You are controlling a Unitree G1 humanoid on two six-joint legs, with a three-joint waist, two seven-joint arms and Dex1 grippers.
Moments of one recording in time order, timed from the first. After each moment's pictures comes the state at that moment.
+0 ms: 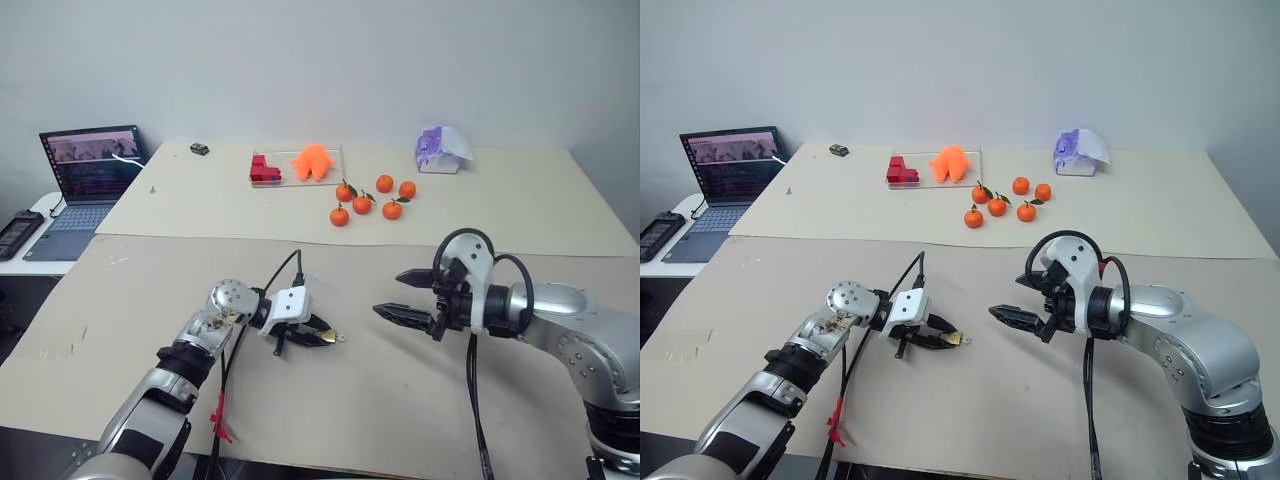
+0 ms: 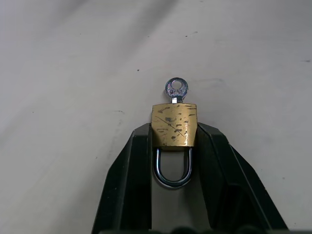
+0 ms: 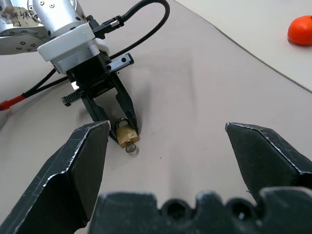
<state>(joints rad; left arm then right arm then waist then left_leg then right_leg) -0.56 0.41 -0.37 0.47 -0.03 -0.13 -1.33 -0.31 -0.75 -0.08 -0.60 0.69 1.08 0.70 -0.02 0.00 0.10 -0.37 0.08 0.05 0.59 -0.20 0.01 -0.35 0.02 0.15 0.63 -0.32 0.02</state>
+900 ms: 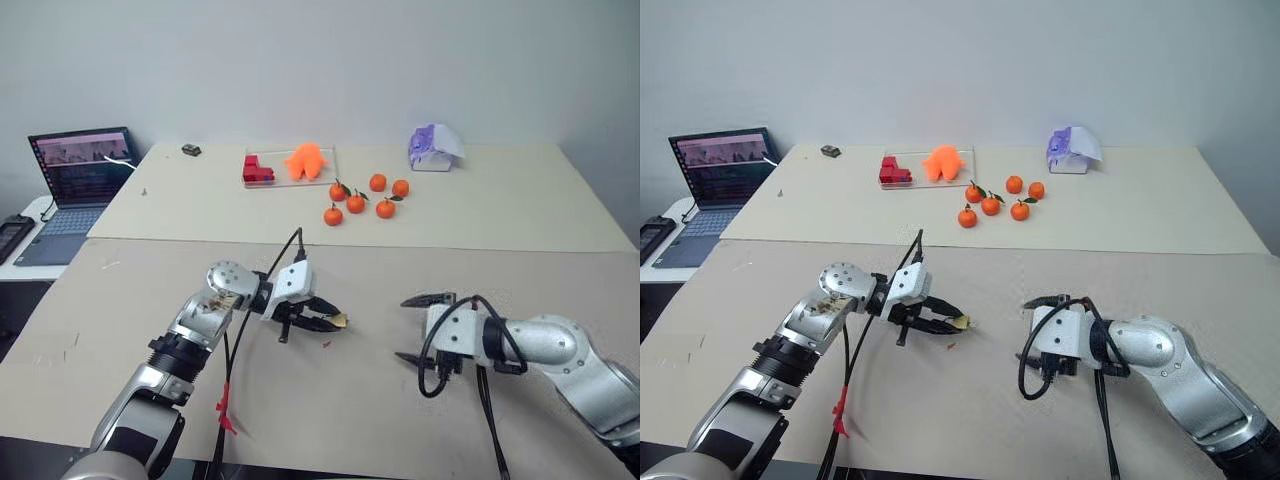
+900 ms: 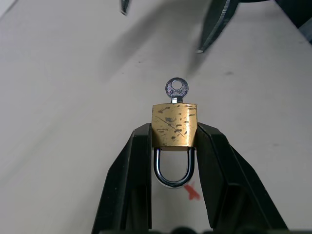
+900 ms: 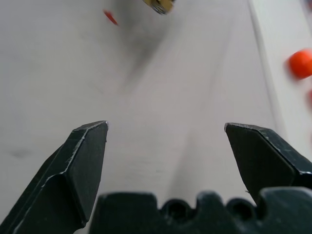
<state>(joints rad) -0.58 0.44 -0.33 0.23 -0.19 0.21 -1.39 -0.08 -1.00 0.22 -0.49 -0.05 0.09 0.78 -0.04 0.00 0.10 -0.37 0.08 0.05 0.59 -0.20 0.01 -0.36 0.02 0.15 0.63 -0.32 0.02</state>
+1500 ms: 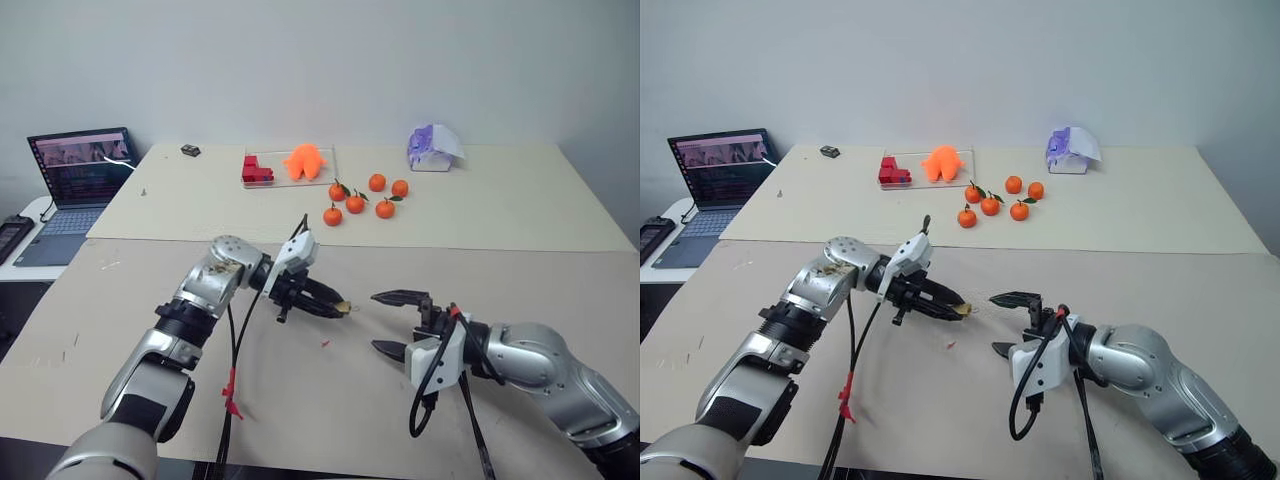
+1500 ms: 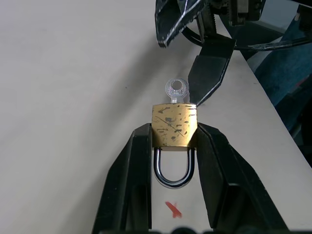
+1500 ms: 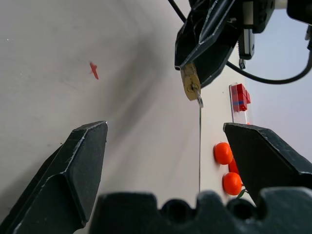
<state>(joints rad) -0.80 0.42 -0.34 0.41 -0.26 0.34 -1.55 -0.08 -0.88 0.22 -0.45 -0.27 -0.30 0.69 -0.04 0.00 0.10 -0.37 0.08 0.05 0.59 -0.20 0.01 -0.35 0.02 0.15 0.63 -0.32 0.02</state>
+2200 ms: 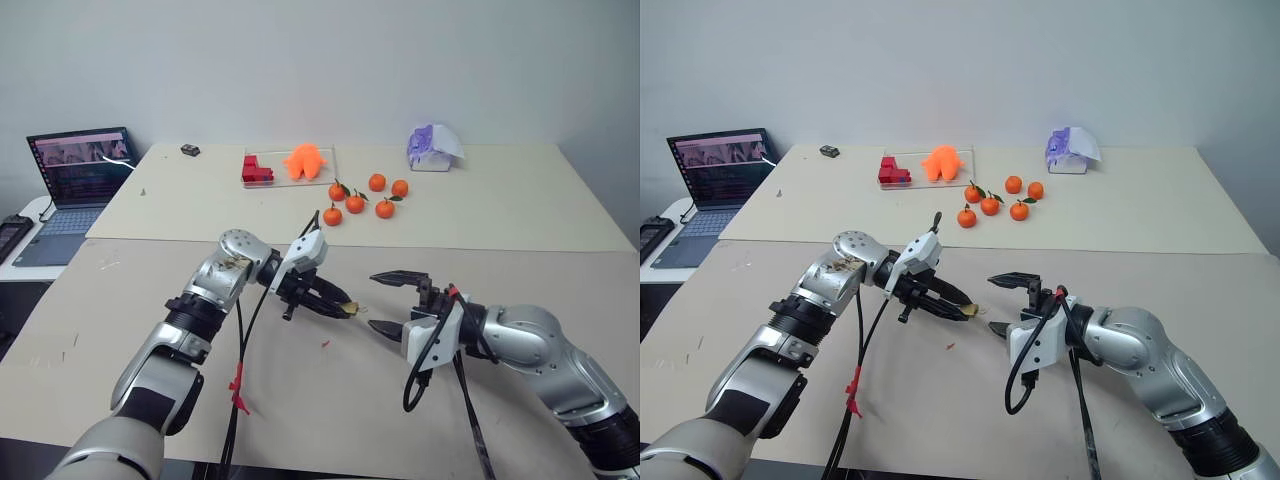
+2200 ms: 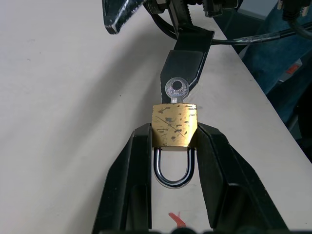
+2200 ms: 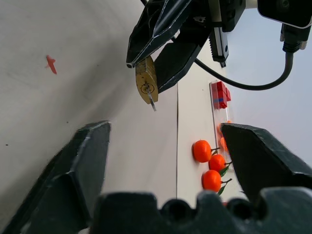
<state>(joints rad) -0.82 0.39 -0.35 0.43 -0.23 0.31 -1.57 -0.16 -0.82 0.21 -0.38 -0.27 -0.31 0.70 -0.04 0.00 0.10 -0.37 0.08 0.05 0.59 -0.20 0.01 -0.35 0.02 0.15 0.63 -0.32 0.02</state>
